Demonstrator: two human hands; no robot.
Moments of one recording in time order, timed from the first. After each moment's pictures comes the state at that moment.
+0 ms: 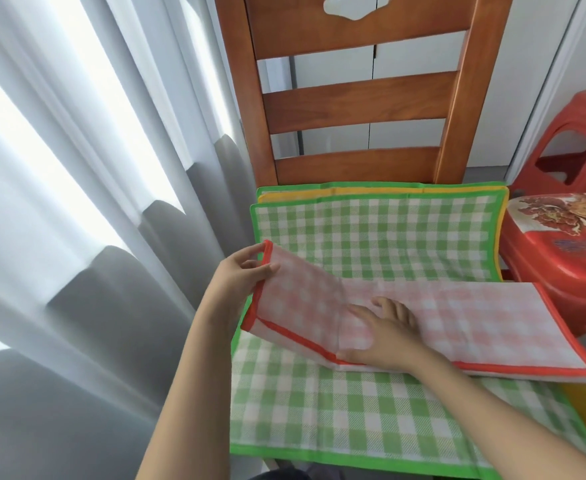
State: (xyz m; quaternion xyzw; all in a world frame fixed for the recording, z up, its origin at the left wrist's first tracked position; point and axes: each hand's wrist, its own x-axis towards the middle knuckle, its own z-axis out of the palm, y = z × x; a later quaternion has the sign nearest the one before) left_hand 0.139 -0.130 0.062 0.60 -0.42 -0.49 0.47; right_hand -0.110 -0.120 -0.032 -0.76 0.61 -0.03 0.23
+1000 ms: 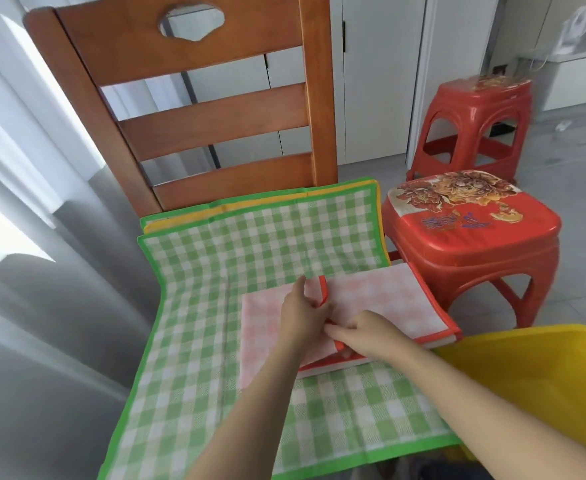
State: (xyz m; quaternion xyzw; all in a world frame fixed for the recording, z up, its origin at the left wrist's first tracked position) left_hand -0.096 -0.150 -0.019 0.63 -0.59 -0.41 0.30; right_hand -0.219 -0.094 0.004 -0.58 0.67 -0.17 0.44
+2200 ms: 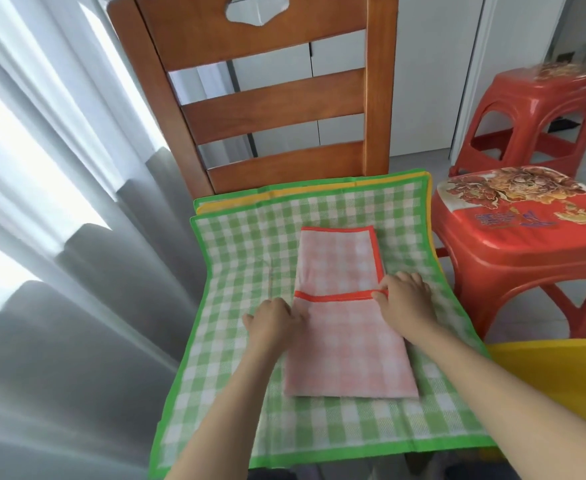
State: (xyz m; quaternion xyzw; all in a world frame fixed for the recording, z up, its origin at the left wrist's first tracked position) left_hand 0.008 -0.130 -0.006 0.75 -0.63 -0.19 0.08; right_hand -0.203 -0.133 -0.022 -0.66 0.73 -0.17 0.10
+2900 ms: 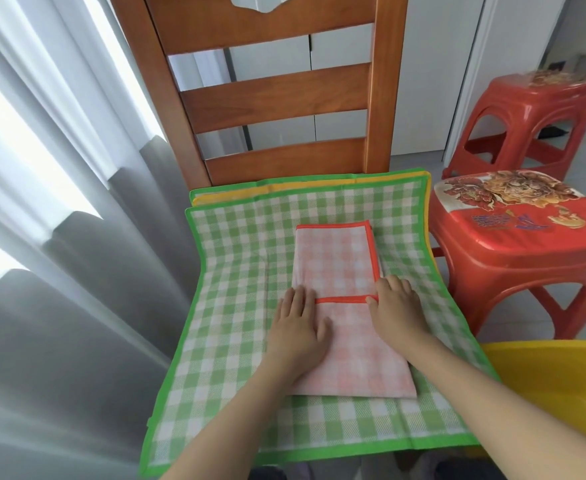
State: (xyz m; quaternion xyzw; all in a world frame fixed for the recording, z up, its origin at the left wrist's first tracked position) left_hand -0.009 -0.115 -0.046 0.62 -0.77 -0.13 0.06; right_hand -0.191 -0.124 -0.038 -0.69 0.71 -0.16 0.04
